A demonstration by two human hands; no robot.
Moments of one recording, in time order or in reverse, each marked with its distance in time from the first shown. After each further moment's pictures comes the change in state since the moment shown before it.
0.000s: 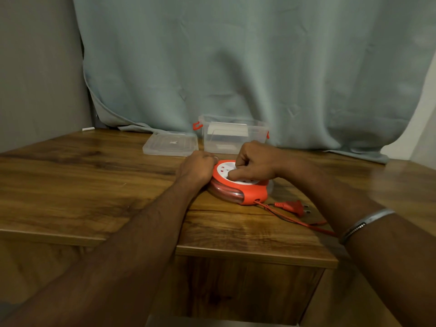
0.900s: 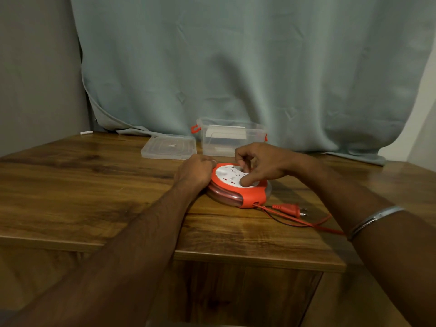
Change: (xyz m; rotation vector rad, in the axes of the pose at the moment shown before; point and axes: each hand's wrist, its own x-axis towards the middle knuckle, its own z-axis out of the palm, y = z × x) left_hand -0.001 0.002 0.001 -0.040 -0.008 -0.050; right_hand -0.010 0.014 -0.014 0.178 -0.063 0.003
